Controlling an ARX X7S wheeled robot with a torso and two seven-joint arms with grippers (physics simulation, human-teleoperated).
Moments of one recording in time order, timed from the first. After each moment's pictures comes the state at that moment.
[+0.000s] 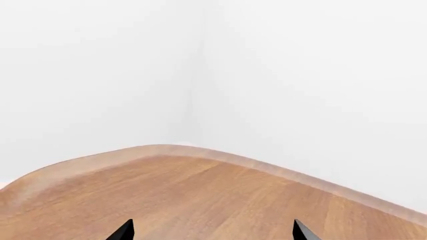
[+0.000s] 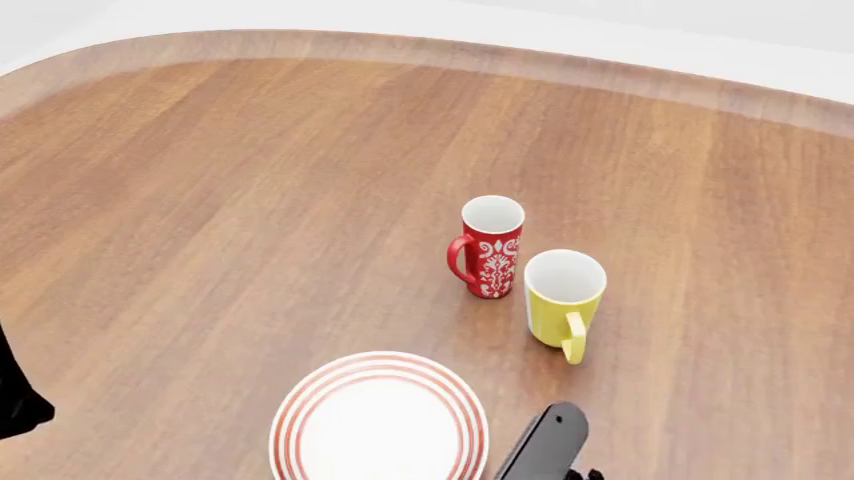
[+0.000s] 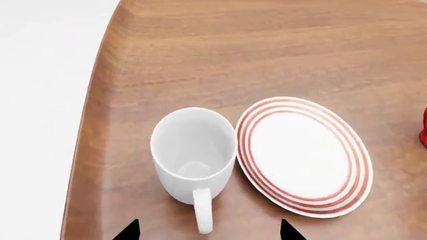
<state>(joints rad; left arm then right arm) -0.10 -0.29 -0.11 0.52 -0.47 -0.40 -0.37 0.44 0.76 -0.47 -0.53 0.66 0.92 -0.42</state>
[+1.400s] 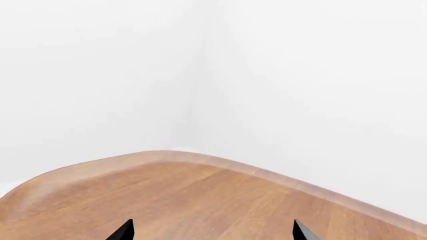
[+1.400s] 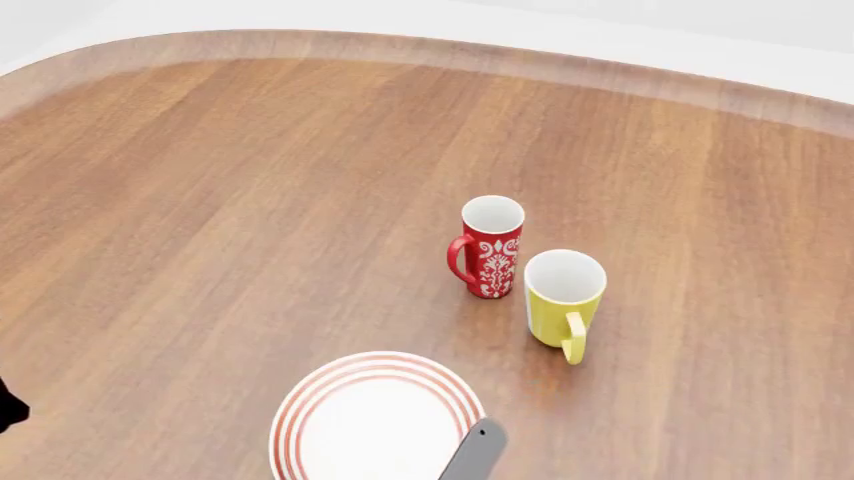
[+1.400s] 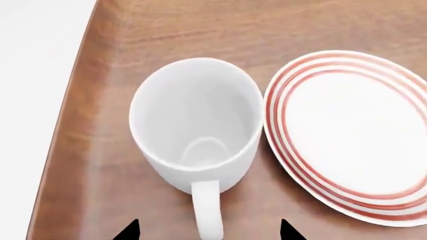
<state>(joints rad) -0.07 -0.32 -0.14 0.55 -0.52 -0.39 -0.38 0.58 0.56 -0.75 -0.06 0.46 0.74 -0.60</state>
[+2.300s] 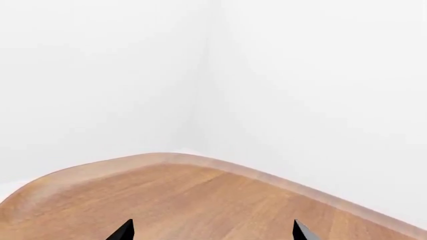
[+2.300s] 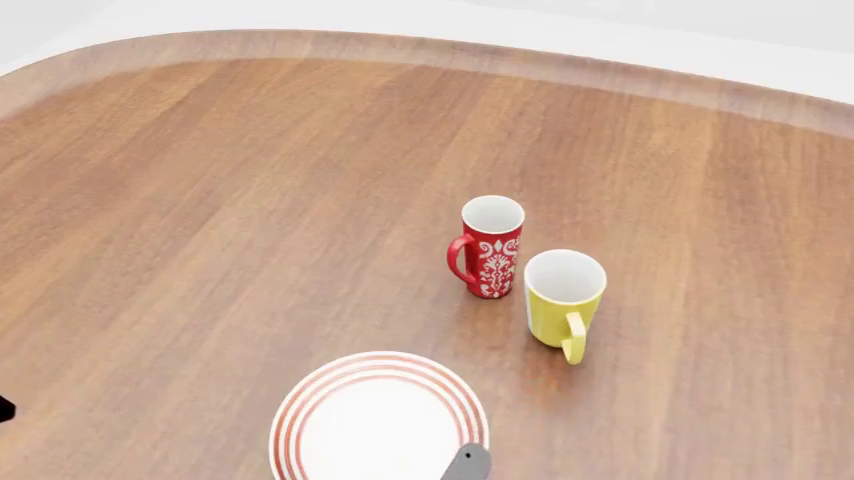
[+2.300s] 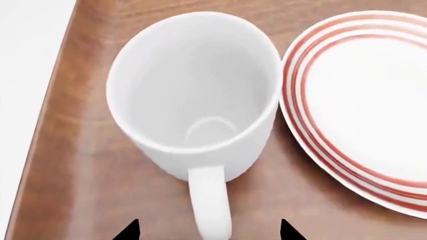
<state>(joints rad) -0.06 -0.34 -0.15 0.57 -0.55 -0.38 -0.40 0.59 0.49 -0.82 0.13 0.41 0.66 -0.65</state>
